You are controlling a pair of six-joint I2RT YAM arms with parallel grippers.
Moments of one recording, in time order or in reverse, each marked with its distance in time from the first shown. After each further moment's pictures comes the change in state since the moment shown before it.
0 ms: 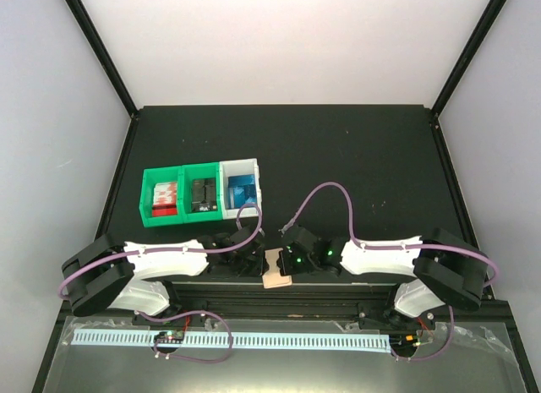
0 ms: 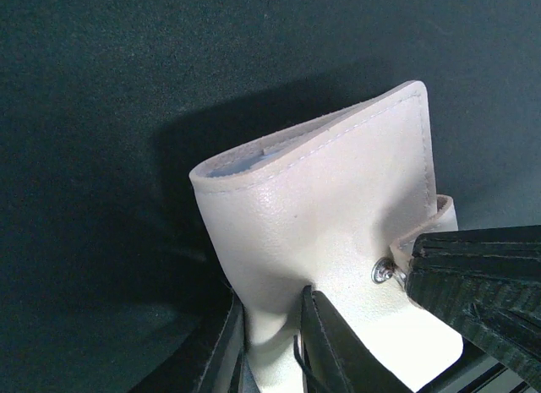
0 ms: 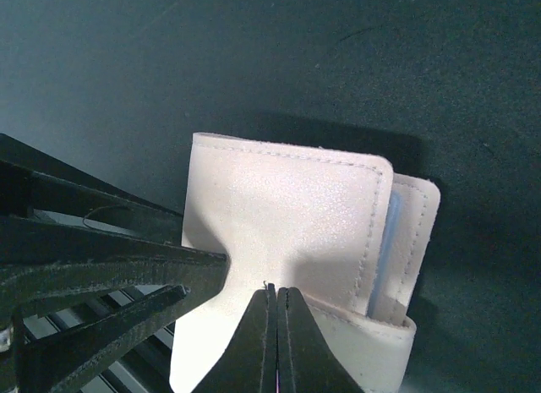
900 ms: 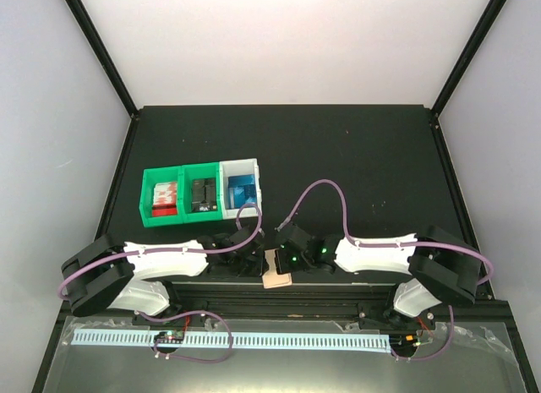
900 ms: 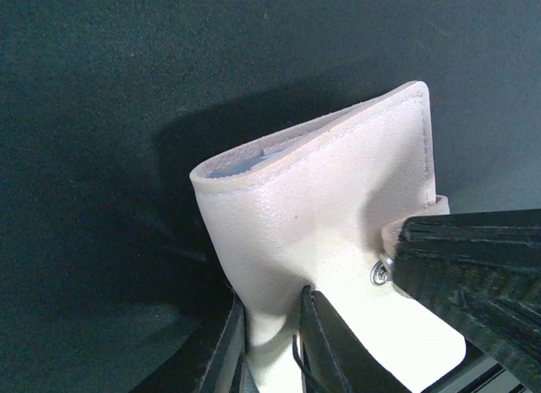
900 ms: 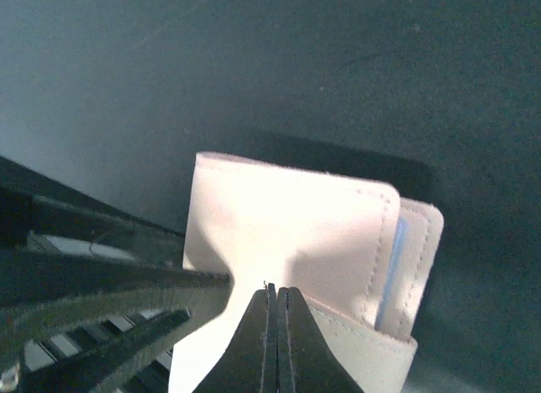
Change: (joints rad) left arm 0.000 -0.002 -0.007 0.011 0.000 0.000; right arm 0.015 0.048 0.064 -0.046 0.044 -0.012
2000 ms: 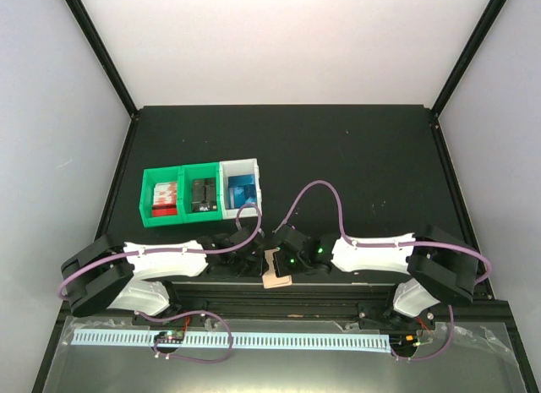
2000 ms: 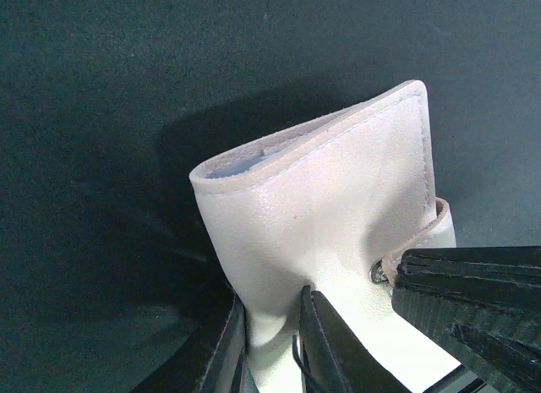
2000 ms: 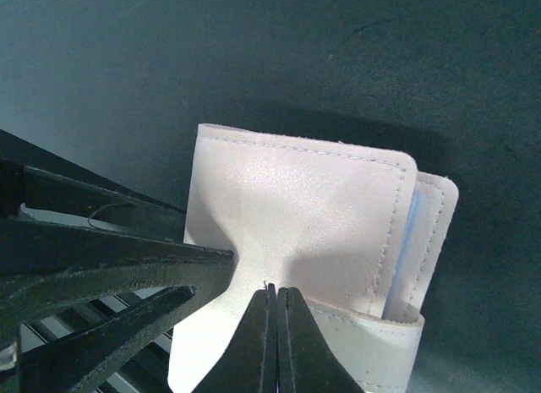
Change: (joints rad) left arm 0.000 -0.001 -0.004 0.006 0.000 0.000; right arm 0.019 0.010 0.046 -0.095 0.006 -0.009
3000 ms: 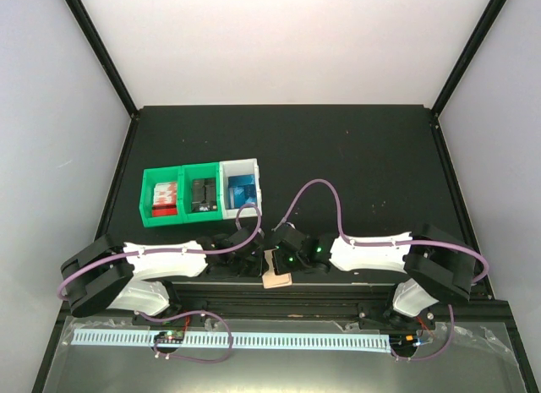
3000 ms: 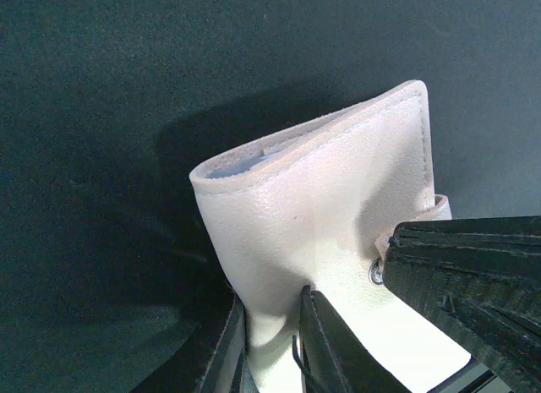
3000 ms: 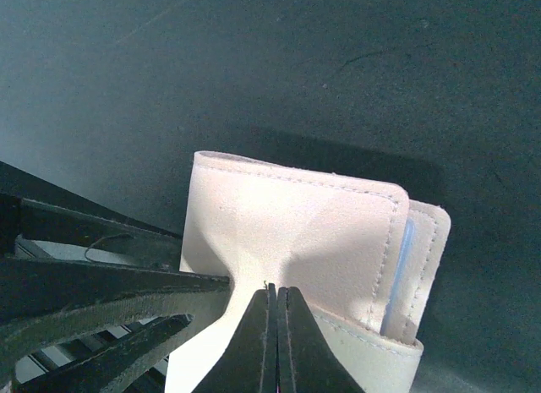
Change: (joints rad) left arm 0.000 -0.004 -0.008 0.011 0.000 0.000; right arm 0.002 0.016 0.005 0.021 0.021 0.005
